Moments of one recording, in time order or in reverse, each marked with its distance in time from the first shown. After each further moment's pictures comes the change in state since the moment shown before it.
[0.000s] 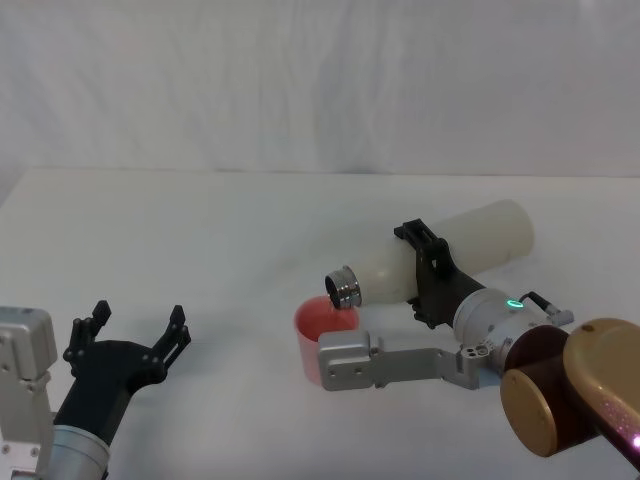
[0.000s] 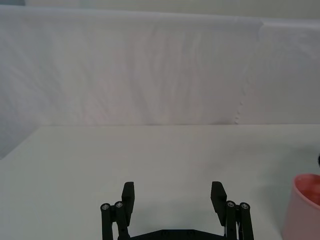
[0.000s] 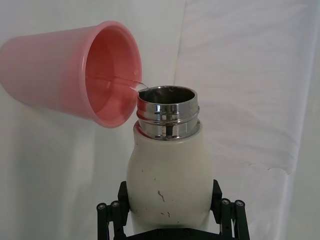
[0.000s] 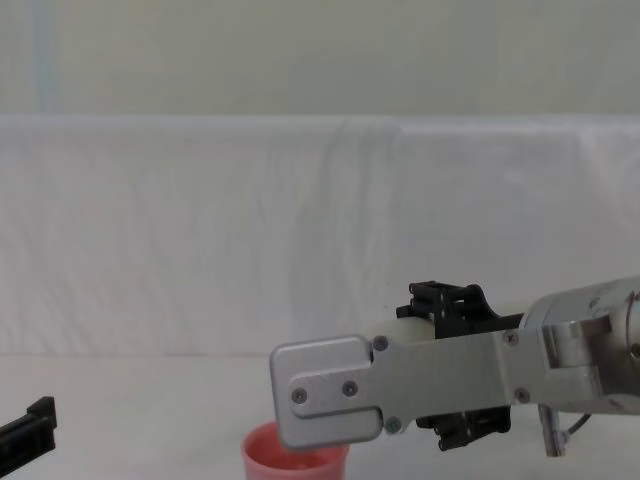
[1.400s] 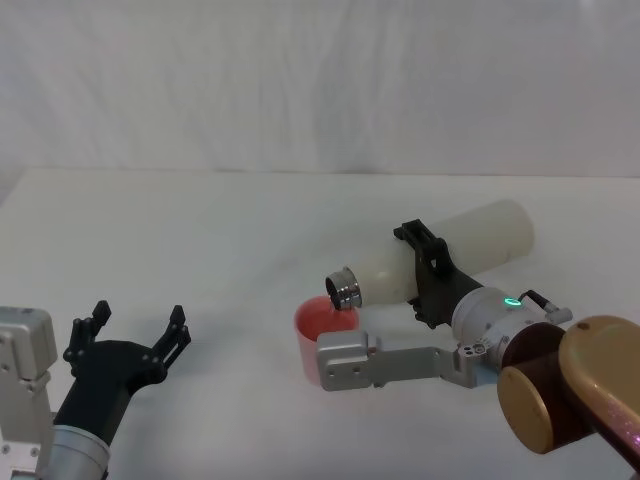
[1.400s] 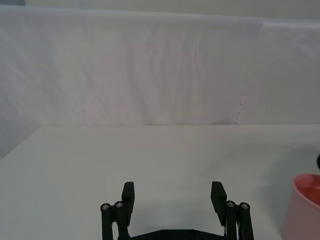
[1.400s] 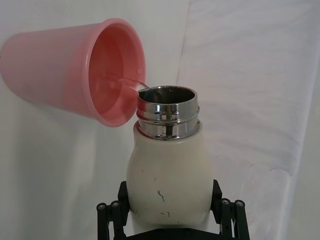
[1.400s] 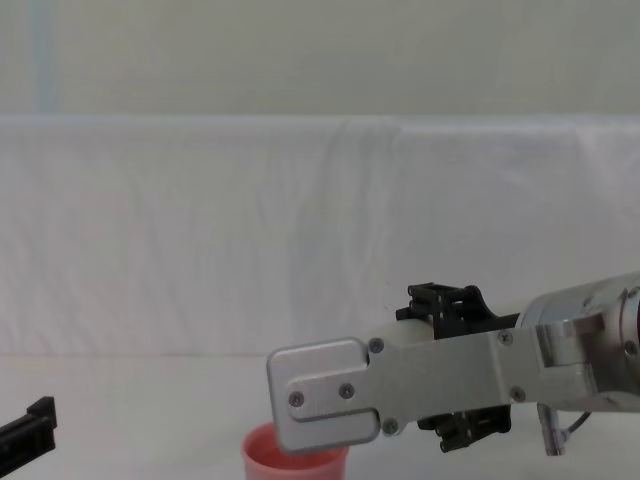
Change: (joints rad) left arm 0.000 0.000 0.000 0.000 0.000 0.000 0.000; right arm 0.009 -0.004 -0.006 0.004 -0.017 0.004 0.025
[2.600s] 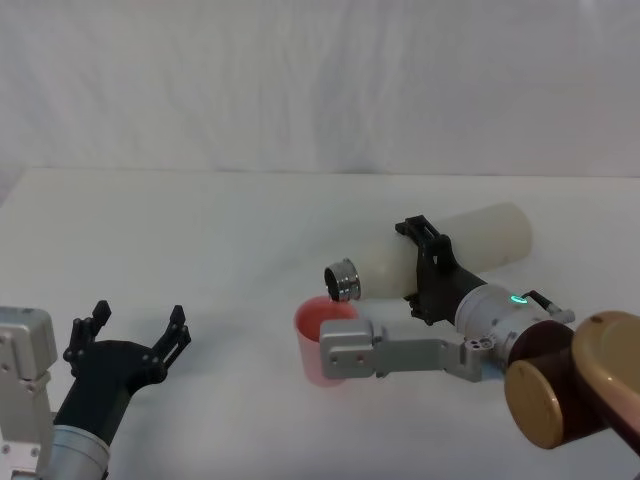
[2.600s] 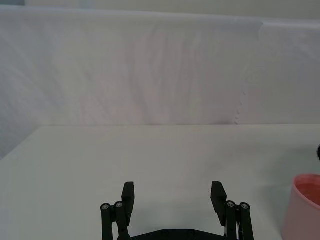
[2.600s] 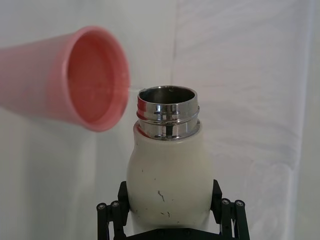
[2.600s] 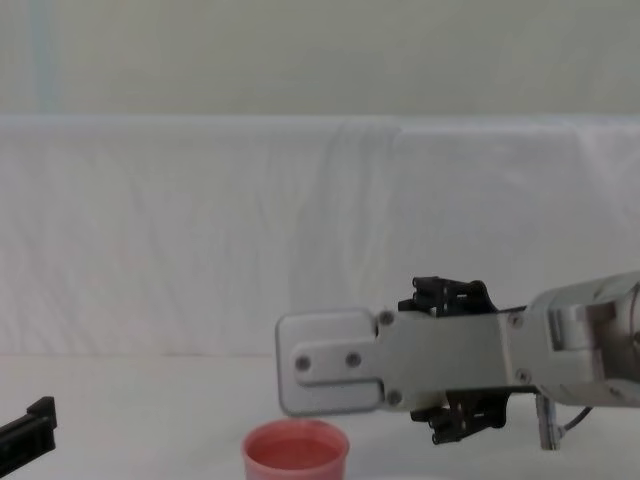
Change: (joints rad) left arm 0.000 0.000 0.000 0.000 0.000 0.000 0.000; right arm -0.019 -0.012 0.037 0.002 0.062 -0.011 -0.039
